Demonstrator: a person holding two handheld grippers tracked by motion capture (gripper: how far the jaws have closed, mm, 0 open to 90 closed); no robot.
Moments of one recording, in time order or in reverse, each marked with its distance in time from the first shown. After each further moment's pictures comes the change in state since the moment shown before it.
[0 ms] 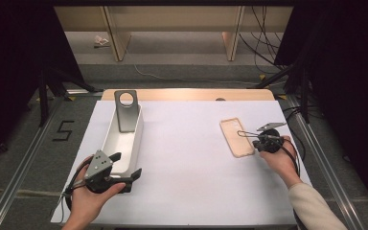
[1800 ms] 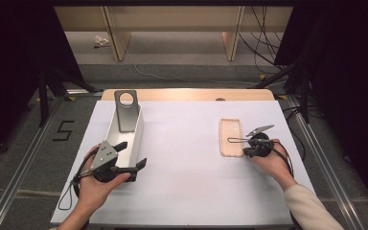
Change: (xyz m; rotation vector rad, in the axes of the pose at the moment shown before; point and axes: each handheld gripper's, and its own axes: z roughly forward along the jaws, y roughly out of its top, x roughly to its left) left arm 0.011 0.012 0.028 -0.092 -0.035 0.072; right arm 0.026 0.003 0.008 0.087 0.116 -0.063
